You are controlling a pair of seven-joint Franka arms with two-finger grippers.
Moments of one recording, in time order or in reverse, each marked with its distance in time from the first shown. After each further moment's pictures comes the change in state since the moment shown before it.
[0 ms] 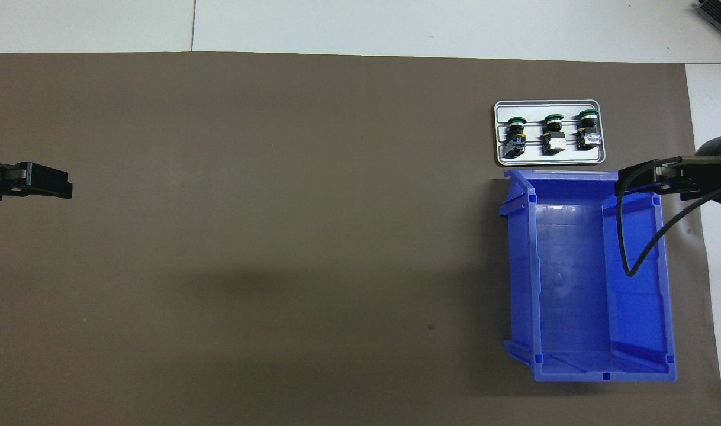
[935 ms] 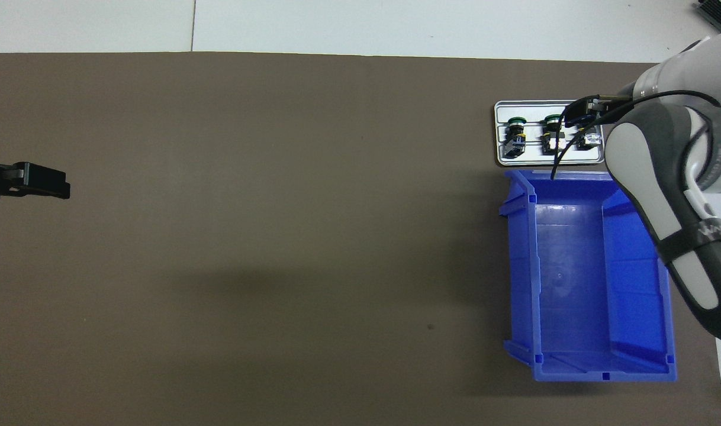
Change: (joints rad) left arm 0.000 0.000 0.002 0.000 0.001 0.000 0.000; right arm -0.021 0.426 -0.004 0.135 0.000 0.418 -0.002
